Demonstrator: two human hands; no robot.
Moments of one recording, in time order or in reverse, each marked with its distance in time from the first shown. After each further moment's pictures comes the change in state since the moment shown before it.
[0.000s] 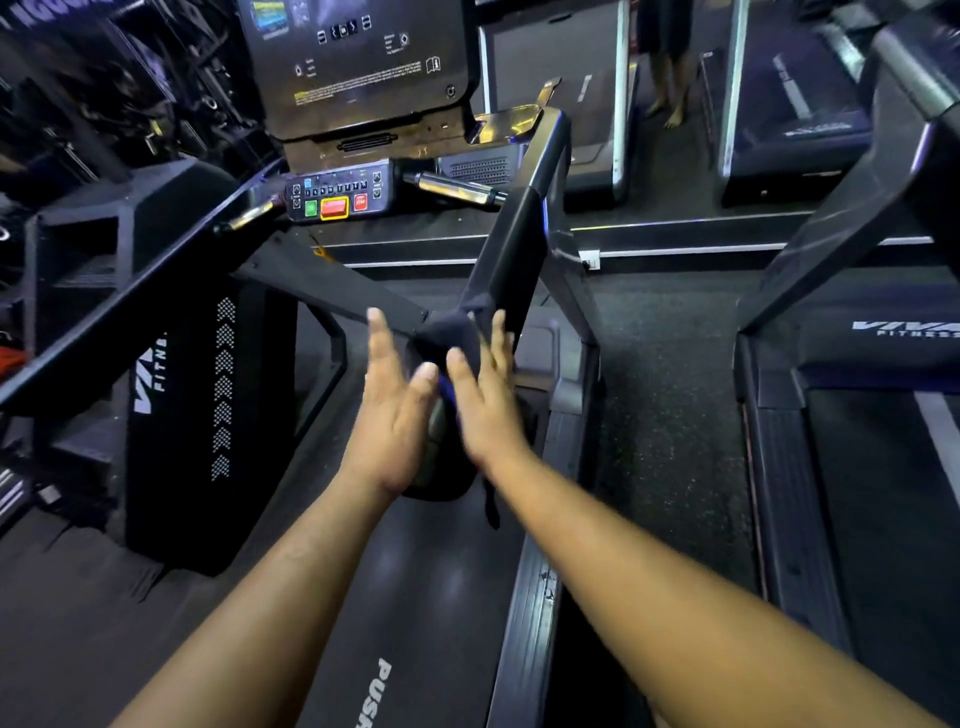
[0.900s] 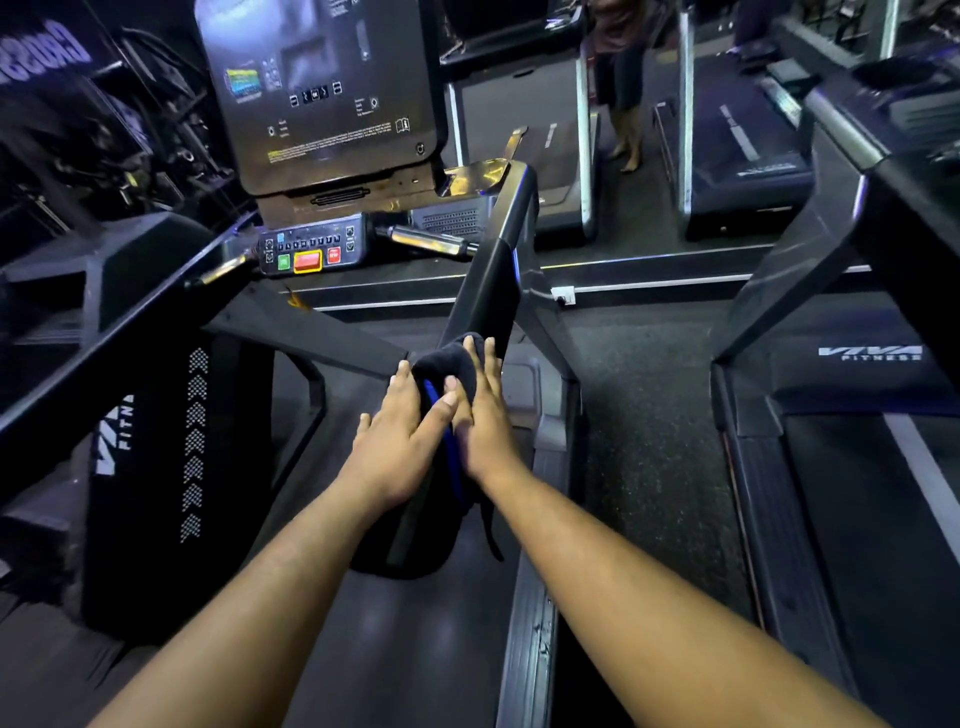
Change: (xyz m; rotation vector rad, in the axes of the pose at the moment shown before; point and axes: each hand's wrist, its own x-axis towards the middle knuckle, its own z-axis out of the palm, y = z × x) left_hand 0.053 0.001 0.017 0.278 -0.252 -0.135; right_hand 0.056 0.032 -0.009 0.037 -0.016 -0.028
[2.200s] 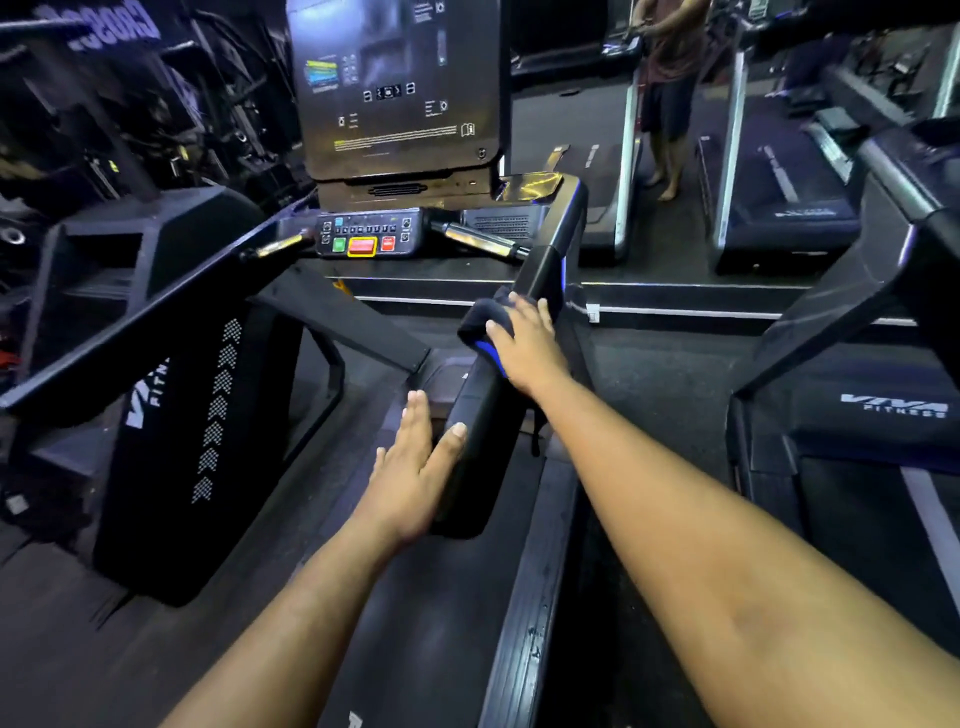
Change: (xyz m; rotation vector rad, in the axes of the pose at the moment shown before) left_hand -0.068 -0.019 -0.004 -0.154 0.007 -0.130; right_hand 0.082 -0.029 -0.015 -0.473 -0.104 -0.028
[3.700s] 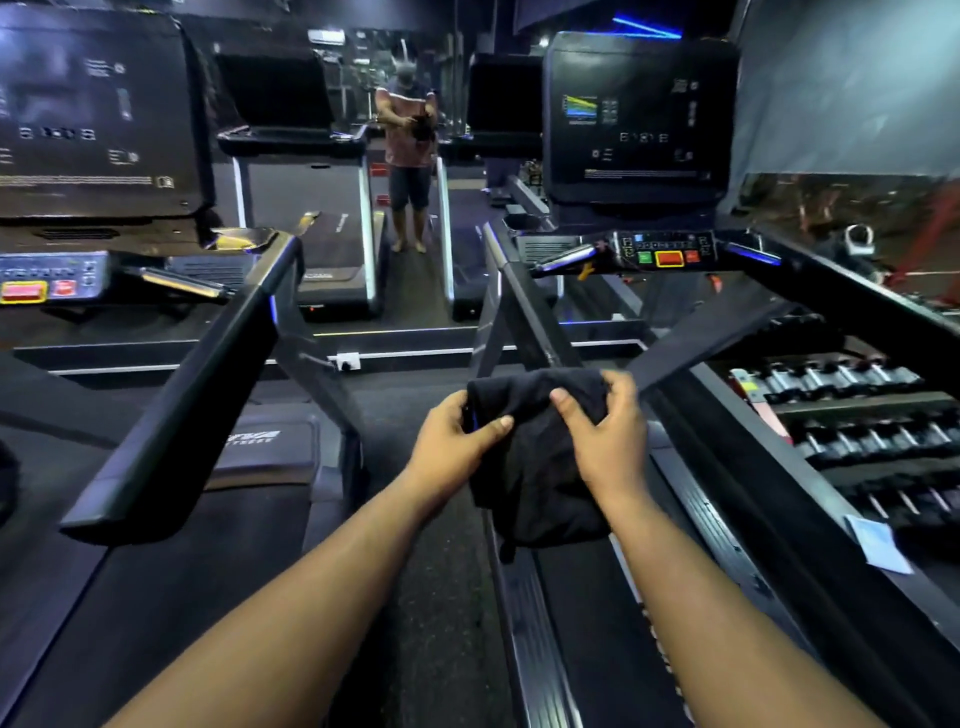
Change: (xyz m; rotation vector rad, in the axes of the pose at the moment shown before) left_hand -0.105 0.245 0.217 -0.801 -0.325 0.502; right_hand -0.359 0.073 -0.343 -0.053 0.853 0.164
